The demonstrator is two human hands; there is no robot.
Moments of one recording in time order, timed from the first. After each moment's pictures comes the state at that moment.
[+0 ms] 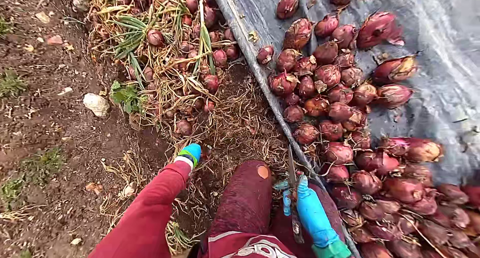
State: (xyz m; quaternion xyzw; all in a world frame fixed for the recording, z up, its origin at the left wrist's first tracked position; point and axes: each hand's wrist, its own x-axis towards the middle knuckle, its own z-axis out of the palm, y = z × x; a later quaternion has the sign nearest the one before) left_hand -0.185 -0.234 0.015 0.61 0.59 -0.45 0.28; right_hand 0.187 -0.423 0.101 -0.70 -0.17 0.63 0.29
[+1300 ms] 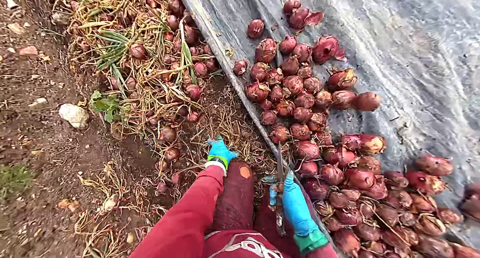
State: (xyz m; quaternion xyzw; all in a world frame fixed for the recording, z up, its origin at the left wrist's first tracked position) left_hand -0.004 -0.251 0.006 0.53 0.76 -0.18 0.34; right_hand 0.201 -0.429 0.102 -0.72 -0.14 0.60 0.33
